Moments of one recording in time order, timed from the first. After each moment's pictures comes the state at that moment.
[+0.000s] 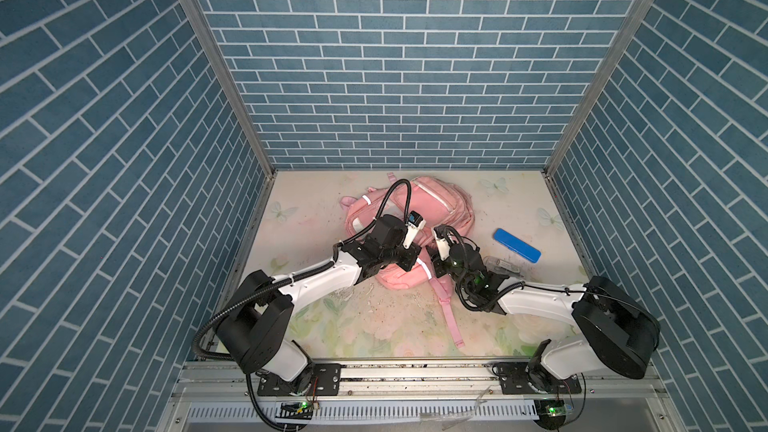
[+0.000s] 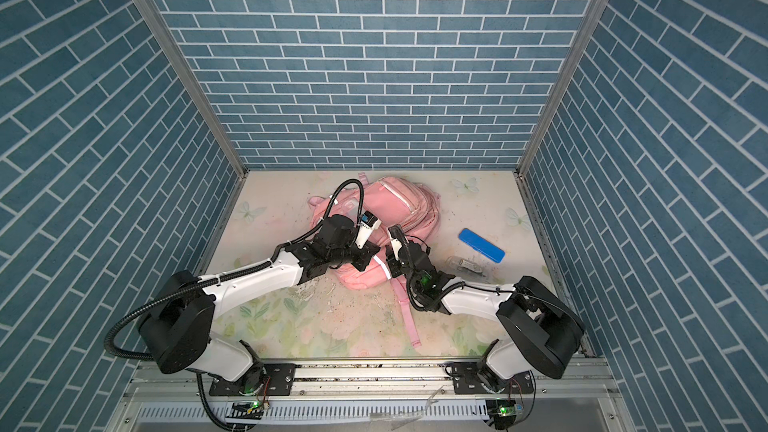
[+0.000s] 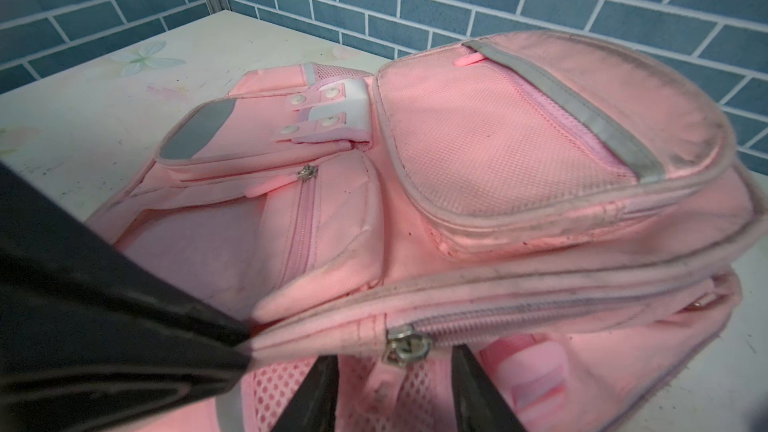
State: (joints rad) left arm -0.74 1.52 0.93 -0.06 0.20 -0.12; right arm 0.88 1.47 0.59 0.47 0.33 0.07
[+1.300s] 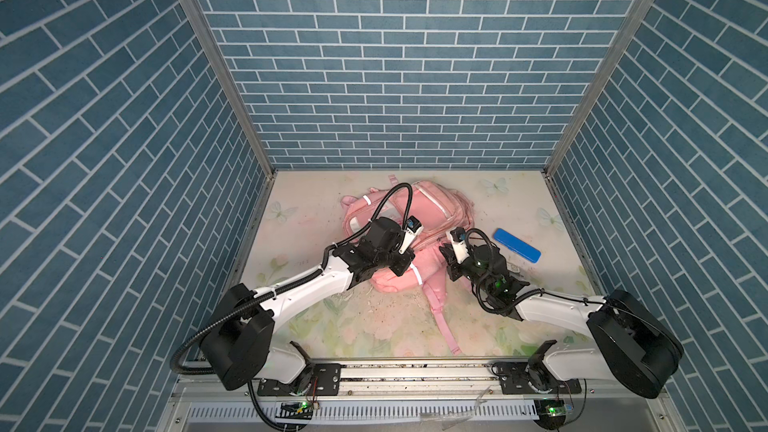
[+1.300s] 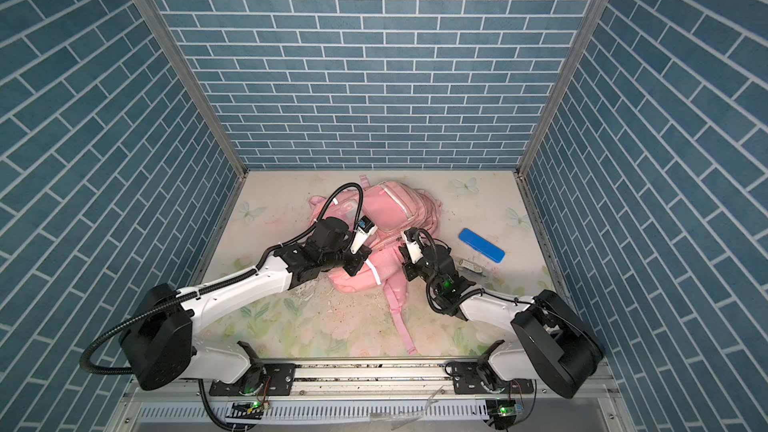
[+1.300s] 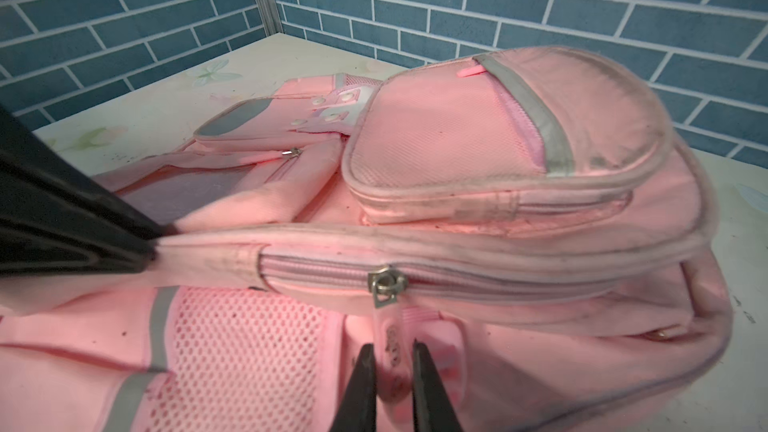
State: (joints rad) left arm -0.74 1.40 0.92 -0.21 0.12 0.04; right arm 0.70 1.33 0.43 0.56 0.00 0.02
